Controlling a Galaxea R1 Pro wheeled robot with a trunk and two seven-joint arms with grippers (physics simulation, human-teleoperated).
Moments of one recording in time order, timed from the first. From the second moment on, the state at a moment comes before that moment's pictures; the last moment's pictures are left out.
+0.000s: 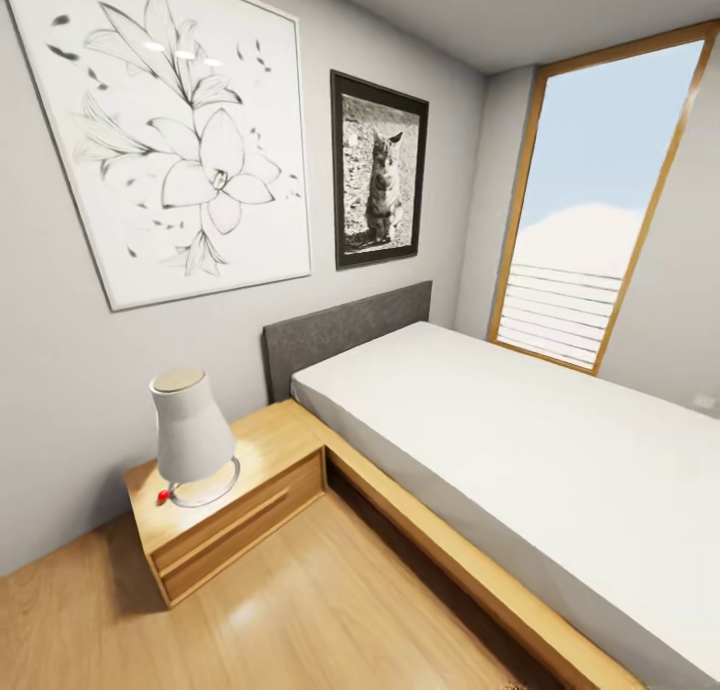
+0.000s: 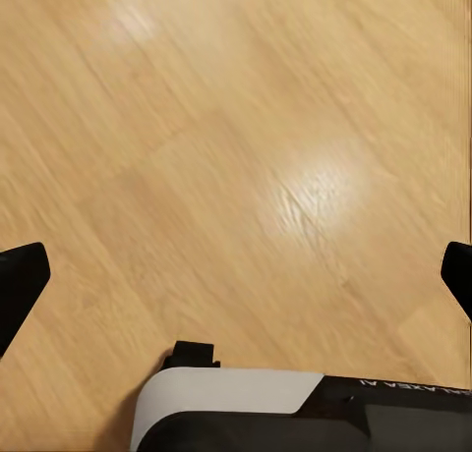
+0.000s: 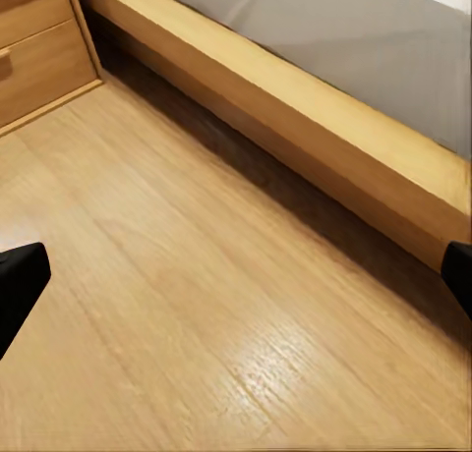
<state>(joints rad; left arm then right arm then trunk) 0.00 -0.02 0.00 -0.30 0.11 -0.36 0.01 -0.11 0.03 0.00 -0.24 0.00 -0.75 0.00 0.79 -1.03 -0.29</state>
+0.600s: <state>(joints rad) 0.00 -0.02 0.00 -0.29 0.11 -0.35 0.00 -0.11 0.03 0.00 -0.24 0.00 -0.75 0.00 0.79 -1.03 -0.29</state>
